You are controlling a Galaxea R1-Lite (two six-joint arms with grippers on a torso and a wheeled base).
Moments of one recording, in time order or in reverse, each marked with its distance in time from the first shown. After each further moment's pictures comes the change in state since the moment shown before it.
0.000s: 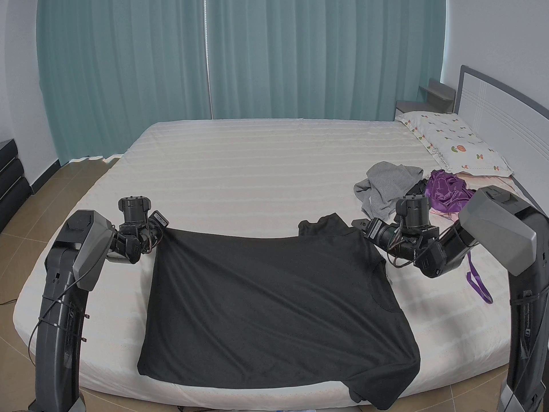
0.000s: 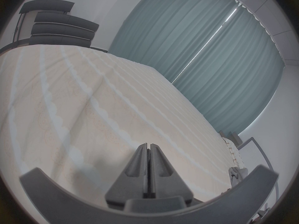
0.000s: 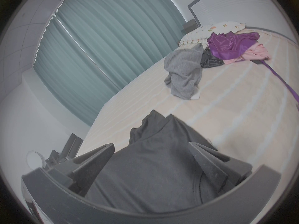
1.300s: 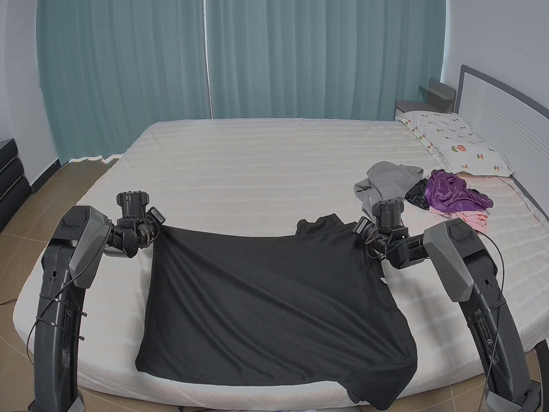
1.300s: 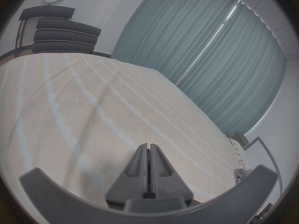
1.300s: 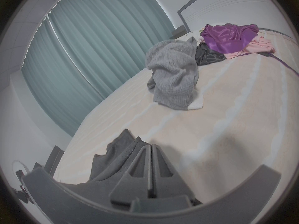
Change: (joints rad) left arm 0.004 -0.028 -0.018 0.065 0.056 0.025; right arm -0.037 0.467 -0.782 0.295 -0.146 0.004
